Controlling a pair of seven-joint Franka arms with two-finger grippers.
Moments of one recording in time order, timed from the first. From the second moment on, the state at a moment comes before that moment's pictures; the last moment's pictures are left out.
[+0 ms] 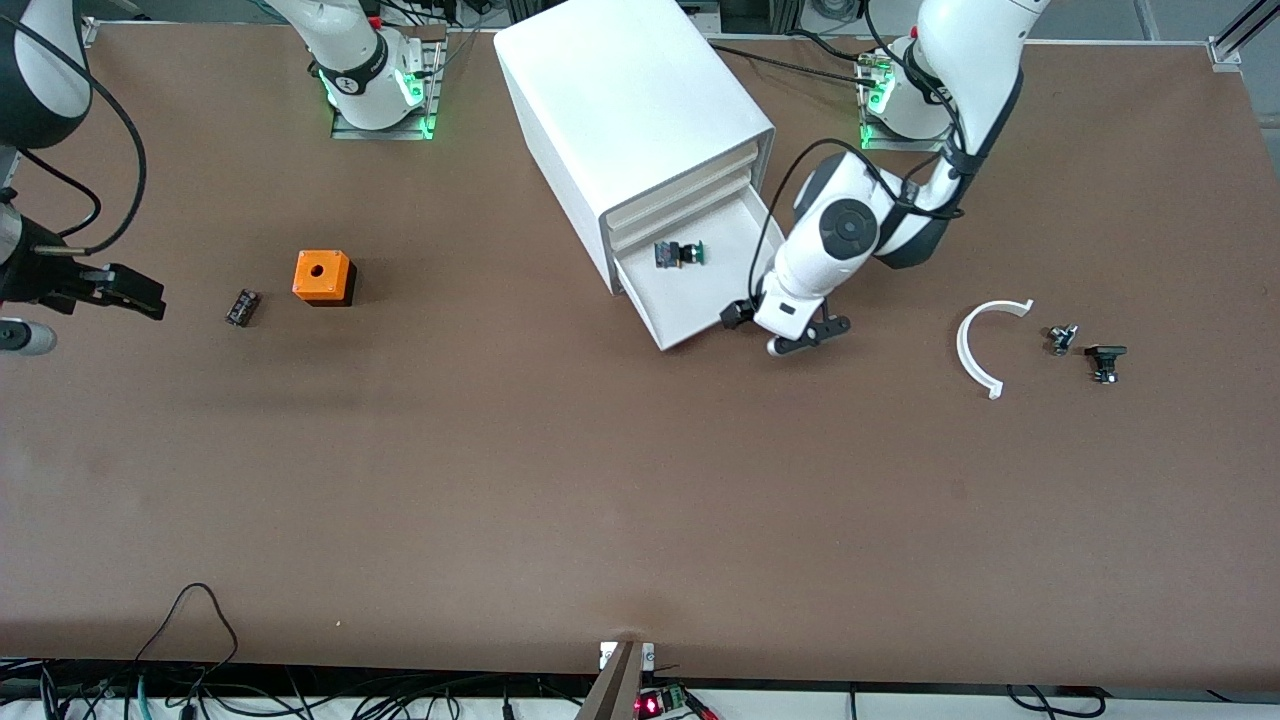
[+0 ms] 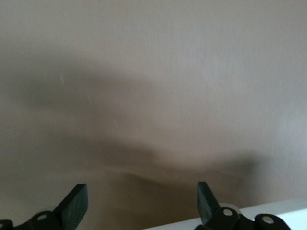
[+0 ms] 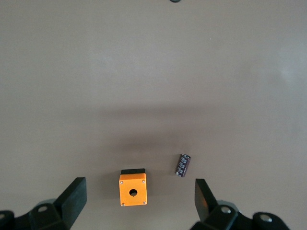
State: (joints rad) left arm -0.28 0.41 -0.32 -2.16 -0.14 2.54 -0.90; right arm -0.06 0.11 0.02 -1.61 -0.09 1.72 0.00
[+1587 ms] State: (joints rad) left arm 0.05 0.21 -0.48 -2.06 -0.14 2.37 -0.98; right arm -0.06 -0.06 0.00 -1.81 -0.08 1.77 -0.01
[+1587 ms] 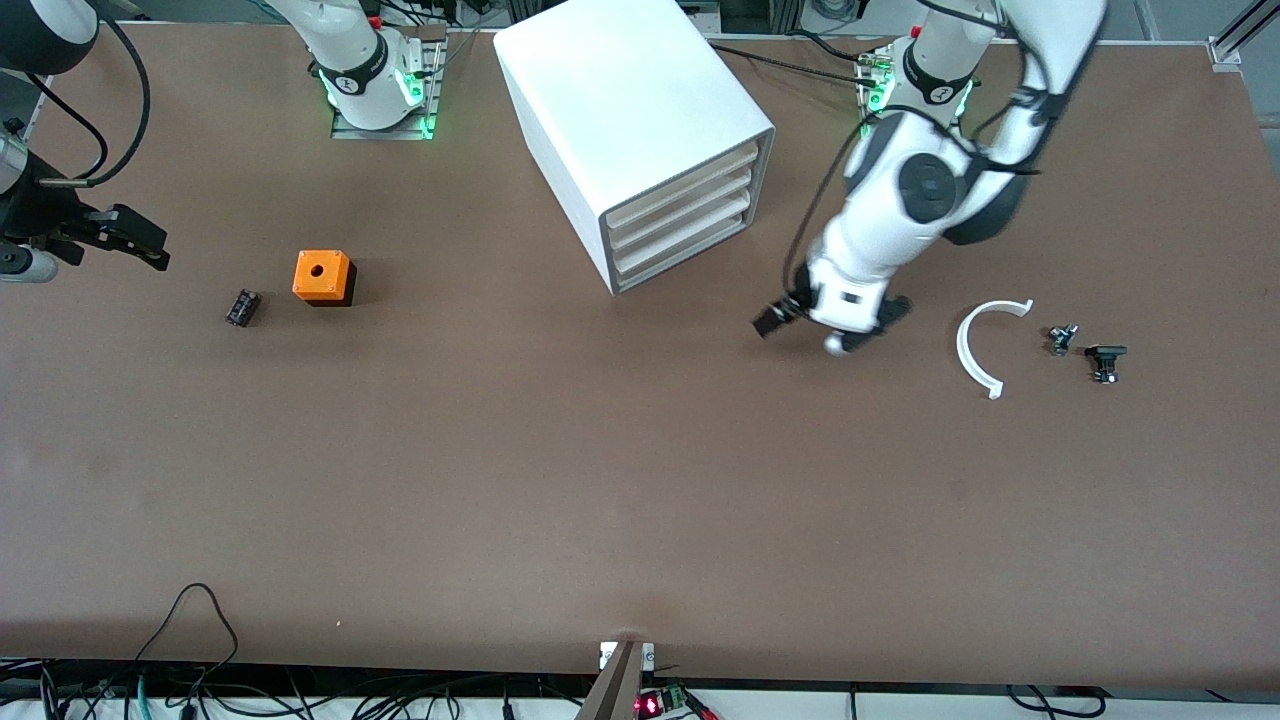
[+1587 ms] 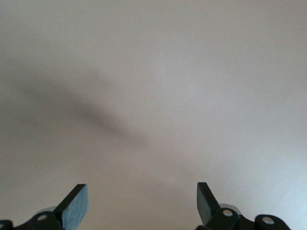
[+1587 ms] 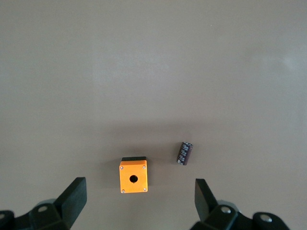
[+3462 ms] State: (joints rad) left arm 0.16 -0.06 -0.15 -1.73 -0.04 1.64 -0.07; right arm -0.06 -0.06 0.00 -1.81 -0.08 1.77 -0.01
